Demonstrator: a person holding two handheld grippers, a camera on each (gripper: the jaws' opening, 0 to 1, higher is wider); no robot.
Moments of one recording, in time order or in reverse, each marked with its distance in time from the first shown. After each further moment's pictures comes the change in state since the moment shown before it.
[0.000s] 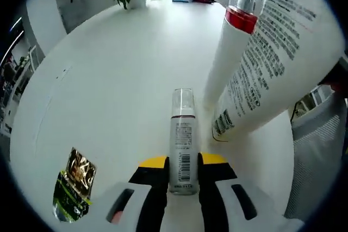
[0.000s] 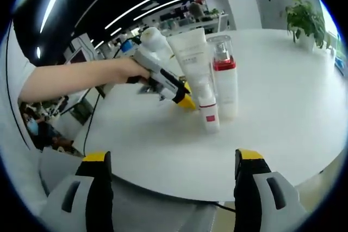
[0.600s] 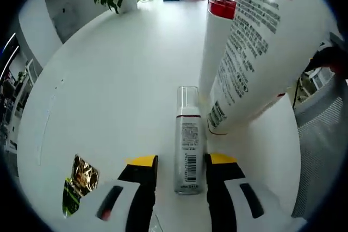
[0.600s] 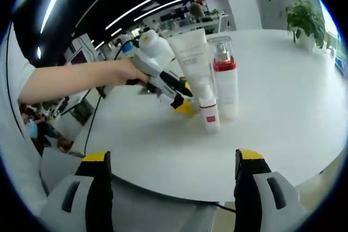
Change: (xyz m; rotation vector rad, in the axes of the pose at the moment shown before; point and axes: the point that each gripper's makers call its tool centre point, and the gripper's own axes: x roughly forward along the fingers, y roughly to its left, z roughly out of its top) left arm 0.009 -0.005 -0.005 0.181 0.061 0.016; right arm 0.000 0.001 0.001 0.003 -0.006 0.003
